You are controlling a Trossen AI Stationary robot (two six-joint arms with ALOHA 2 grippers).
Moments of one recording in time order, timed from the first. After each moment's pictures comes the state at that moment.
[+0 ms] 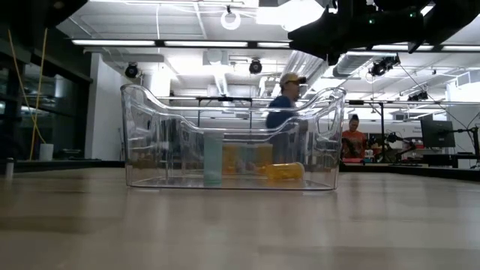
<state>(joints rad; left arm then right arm) -0.68 1.45 1.03 -0.69 -0.28 -0.50 -0.15 1.11 0.49 0.63 0.08 -0.02</state>
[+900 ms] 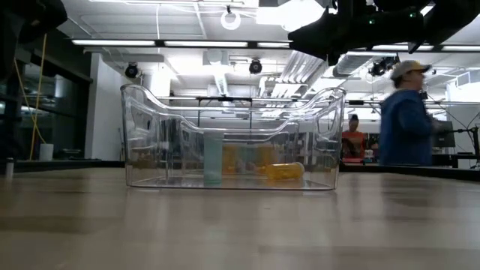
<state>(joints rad) -0.73 1.55 1.03 -0.68 -0.32 -0.64 -0.15 1.11 0.49 0.63 0.08 -0.02</state>
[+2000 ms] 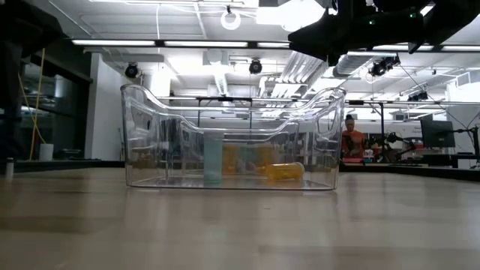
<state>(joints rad) -0.75 1.58 0.99 -0.72 -0.38 -0.65 -0.15 1.11 0.49 0.62 0.08 -0.03</state>
